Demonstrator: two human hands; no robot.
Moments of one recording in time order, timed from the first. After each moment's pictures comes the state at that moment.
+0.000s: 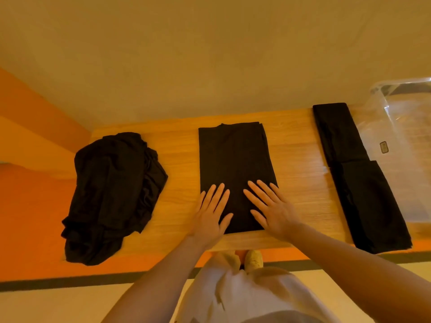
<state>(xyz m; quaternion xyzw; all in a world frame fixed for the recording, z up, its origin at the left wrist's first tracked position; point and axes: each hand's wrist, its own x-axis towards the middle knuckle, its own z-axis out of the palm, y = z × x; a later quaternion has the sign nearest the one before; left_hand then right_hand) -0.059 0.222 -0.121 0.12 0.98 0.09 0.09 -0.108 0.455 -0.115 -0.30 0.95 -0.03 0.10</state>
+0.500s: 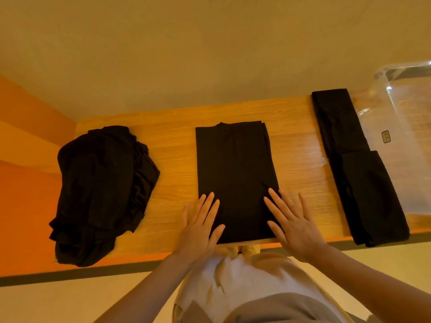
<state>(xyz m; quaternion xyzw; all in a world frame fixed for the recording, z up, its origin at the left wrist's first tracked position) -0.022 0.216 -0.104 0.11 0.98 0.12 0.11 -0.058 0.495 -0.100 -0.24 0.96 -0.05 0.10</state>
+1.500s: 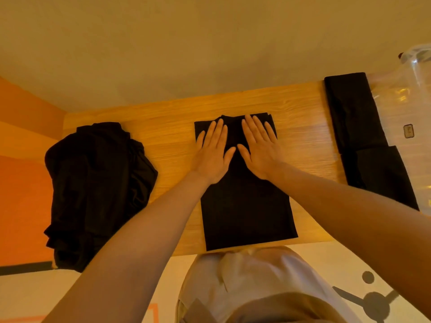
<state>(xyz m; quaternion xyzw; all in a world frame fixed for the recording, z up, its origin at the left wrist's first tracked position) -0.209 0.233 -0.093 0.07 0.98 0.09 0.14 -0.231 0.401 -0.106 -0.18 0.97 -0.06 0.12</state>
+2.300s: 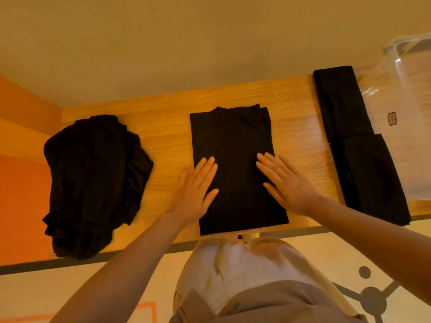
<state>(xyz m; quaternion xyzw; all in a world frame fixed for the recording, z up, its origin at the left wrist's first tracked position) -0.091 0.200 -0.099 0.18 0.97 0.10 0.11 -0.133 0.494 -0.095 -0.33 0.93 -0.09 0.11</state>
